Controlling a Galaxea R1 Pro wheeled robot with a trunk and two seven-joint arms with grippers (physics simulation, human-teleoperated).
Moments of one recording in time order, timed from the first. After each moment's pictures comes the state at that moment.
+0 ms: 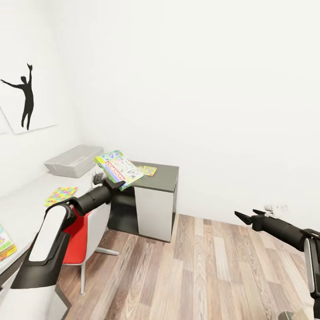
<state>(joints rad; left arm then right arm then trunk) -0.57 0.08 0.02 -1.58 1.41 0.76 0.29 -0.40 -0.15 -0.52 -1.62 0.18 0.73 0.93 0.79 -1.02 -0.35</state>
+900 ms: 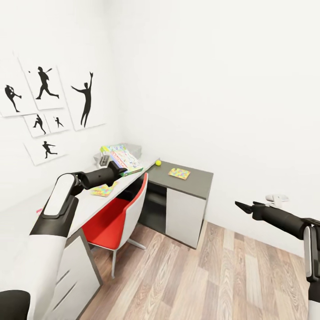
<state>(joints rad) -0.88 0.10 -0.01 -1.26 1.46 0.83 0.43 -0.48 -0.15 -0.53 -1.62 0.18 0.84 0.93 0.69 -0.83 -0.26</state>
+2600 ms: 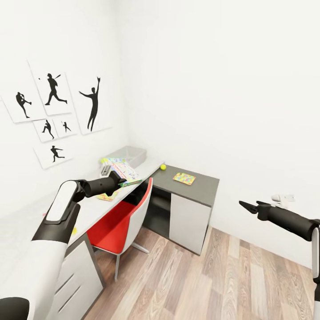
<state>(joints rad) -0.84 0.09 -0.01 -1.23 1.48 0.82 0.52 -0.48 -0.17 -0.57 -1.62 0.17 0.83 1.00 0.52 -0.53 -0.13</state>
